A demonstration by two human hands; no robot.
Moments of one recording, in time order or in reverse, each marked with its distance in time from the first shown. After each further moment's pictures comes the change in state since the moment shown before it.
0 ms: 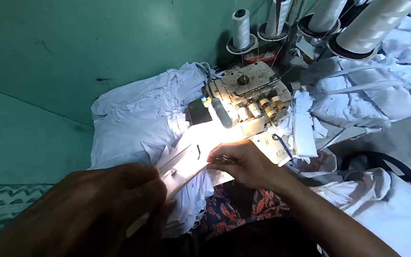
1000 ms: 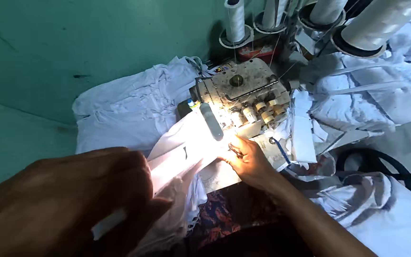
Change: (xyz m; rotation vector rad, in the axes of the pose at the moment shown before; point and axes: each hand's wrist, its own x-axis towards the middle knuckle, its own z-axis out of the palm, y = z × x) left_hand 0.043 -0.022 -0.003 -0.168 0.035 -0.040; right_hand -0.013 0.047 -0.004 -0.128 0.278 0.232
